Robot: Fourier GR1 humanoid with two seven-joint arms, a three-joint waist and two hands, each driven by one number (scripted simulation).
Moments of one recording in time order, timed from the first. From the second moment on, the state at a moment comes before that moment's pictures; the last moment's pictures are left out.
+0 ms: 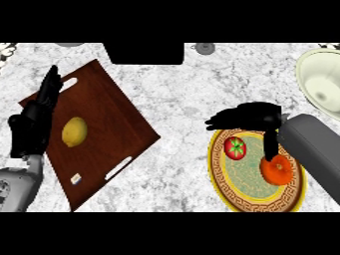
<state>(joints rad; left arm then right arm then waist) -0.23 0.37 -0.12 -1.55 -0.01 0.29 0.15 -0.77 -0.52 0.75 -0.84 0.60 0.36 -0.80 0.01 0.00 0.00</state>
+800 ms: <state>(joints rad) -0.23 0.33 -0.08 -1.59 -0.06 0.25 0.18 -0.76 -0.35 0.72 -0.67 0.78 0.20 -0.91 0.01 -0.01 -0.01</state>
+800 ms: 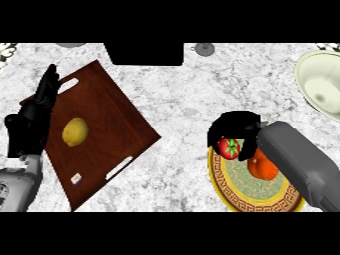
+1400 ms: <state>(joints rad) -0.21 0.32 -0.04 -1.61 -0.07 0.21 0.19 -0.72 -0.30 0.62 -0.69 0.80 0.18 -0.89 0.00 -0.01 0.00</state>
